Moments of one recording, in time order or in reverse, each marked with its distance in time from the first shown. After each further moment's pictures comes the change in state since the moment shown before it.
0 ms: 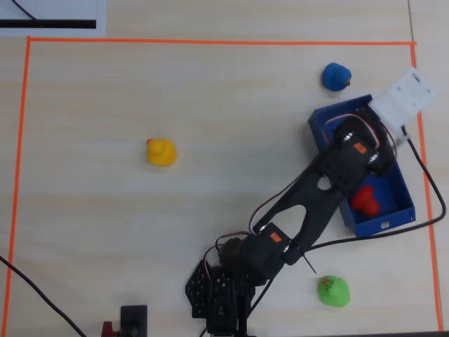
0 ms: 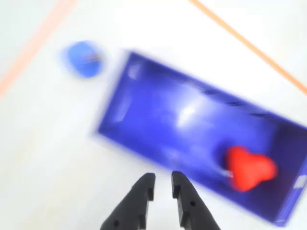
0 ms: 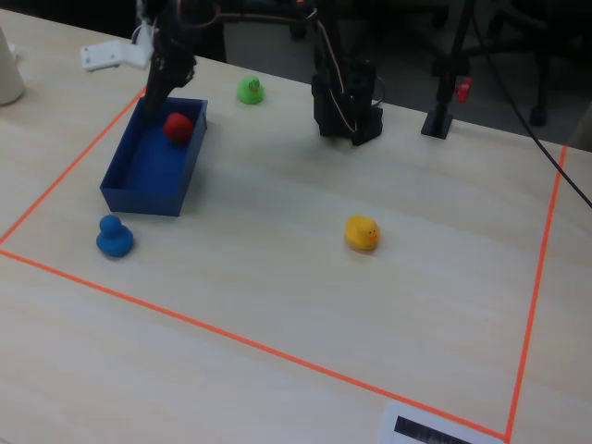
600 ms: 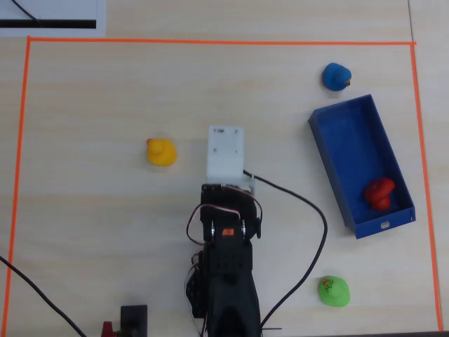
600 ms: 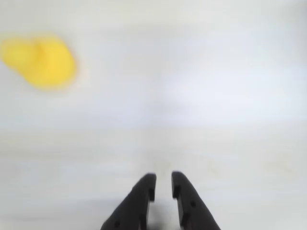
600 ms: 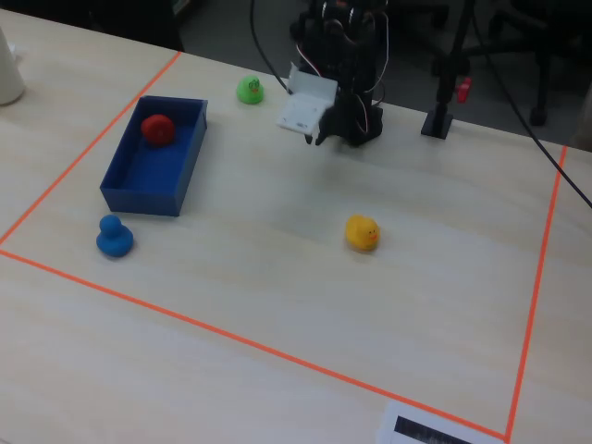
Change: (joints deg) arm -40.8 76.6 83.0 5.1 -3.7
